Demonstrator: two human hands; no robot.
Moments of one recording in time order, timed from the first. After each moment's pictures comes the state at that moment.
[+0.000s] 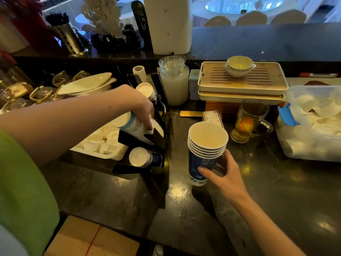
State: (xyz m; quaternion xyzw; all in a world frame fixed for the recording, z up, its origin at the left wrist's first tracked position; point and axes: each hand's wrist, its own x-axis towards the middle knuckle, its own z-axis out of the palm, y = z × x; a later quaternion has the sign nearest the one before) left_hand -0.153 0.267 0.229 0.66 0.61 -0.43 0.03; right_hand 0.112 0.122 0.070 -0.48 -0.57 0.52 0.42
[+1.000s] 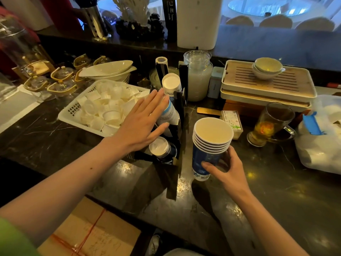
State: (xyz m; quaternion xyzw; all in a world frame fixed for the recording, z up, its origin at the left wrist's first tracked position) left_hand -0.223 0.144 0.149 0.80 0.58 0.12 -0.09; right_hand 0.072 0.119 0.078 -0.48 -0.60 0.51 0.38
